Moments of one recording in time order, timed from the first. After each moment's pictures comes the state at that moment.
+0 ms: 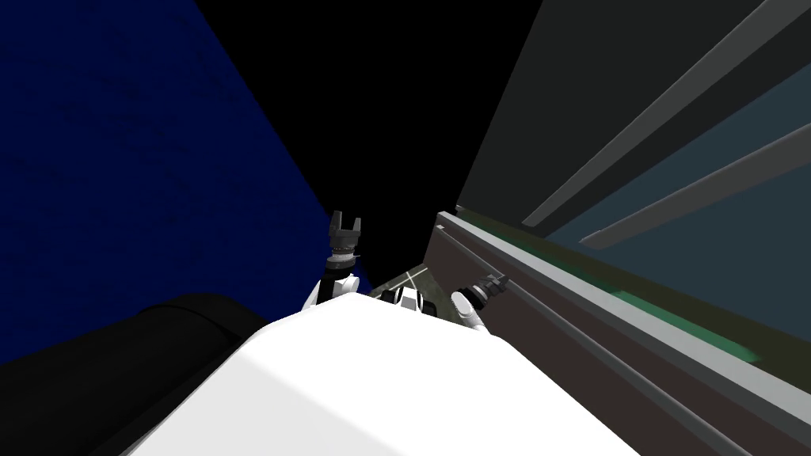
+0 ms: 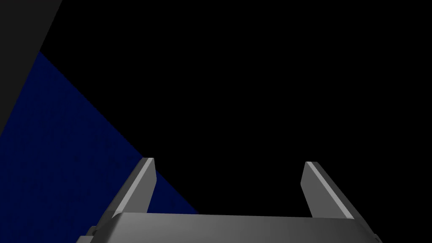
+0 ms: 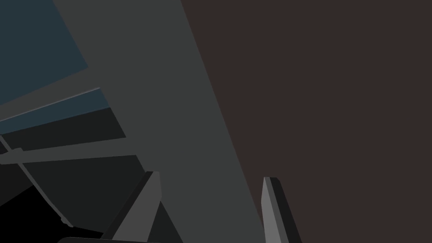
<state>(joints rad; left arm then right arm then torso) 0.55 0.05 0.04 -2.28 0.00 -0.63 0.13 -0.03 -0.28 0.33 -1.03 1.81 1.39 0.47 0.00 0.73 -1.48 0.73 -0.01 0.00</state>
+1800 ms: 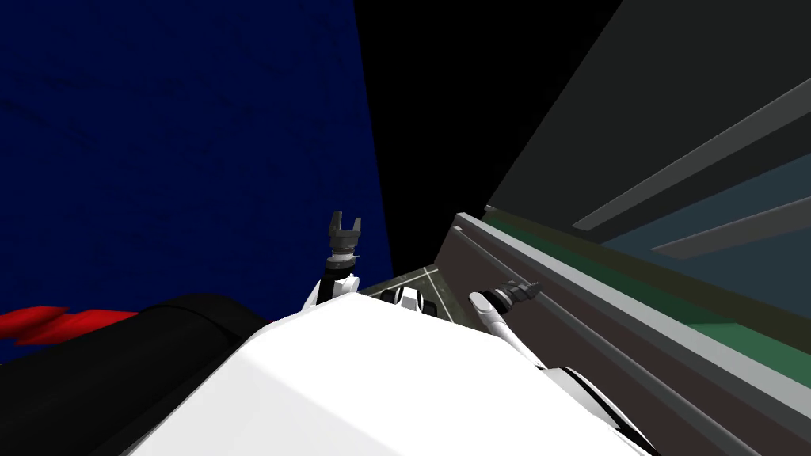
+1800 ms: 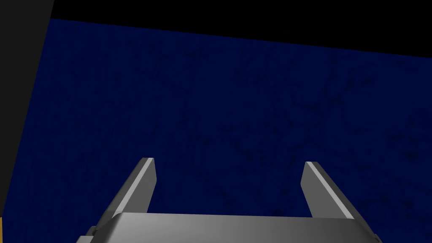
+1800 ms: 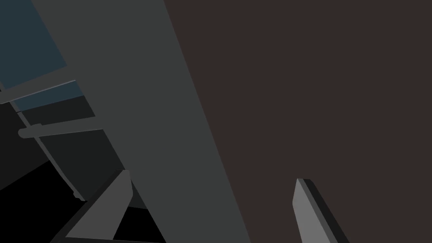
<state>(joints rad) 0.55 0.05 0.04 -2.28 0.00 -0.63 0.13 -0.15 -0.45 0.33 -0.79 1.62 1.38 0.36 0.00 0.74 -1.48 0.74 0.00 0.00</state>
